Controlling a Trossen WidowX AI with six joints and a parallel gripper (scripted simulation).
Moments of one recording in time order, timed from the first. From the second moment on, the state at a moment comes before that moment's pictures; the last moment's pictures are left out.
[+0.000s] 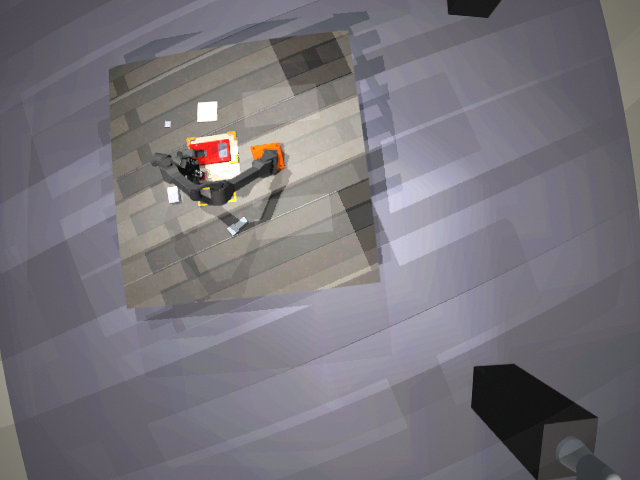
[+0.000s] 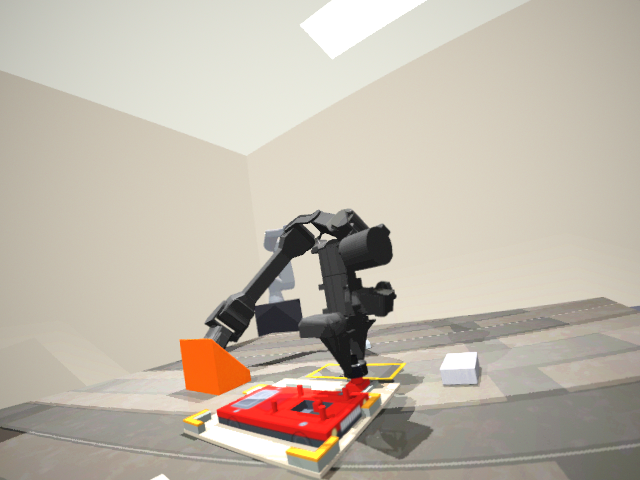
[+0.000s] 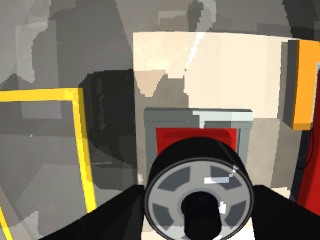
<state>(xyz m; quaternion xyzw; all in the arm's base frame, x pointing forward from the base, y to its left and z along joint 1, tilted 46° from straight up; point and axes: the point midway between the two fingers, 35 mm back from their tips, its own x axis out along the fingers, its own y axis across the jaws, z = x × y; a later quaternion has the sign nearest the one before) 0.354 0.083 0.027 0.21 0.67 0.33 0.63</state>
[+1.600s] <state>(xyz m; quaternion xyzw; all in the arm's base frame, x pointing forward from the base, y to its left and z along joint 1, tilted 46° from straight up) 0.356 0.074 0.036 0.21 0.67 0.33 0.63</state>
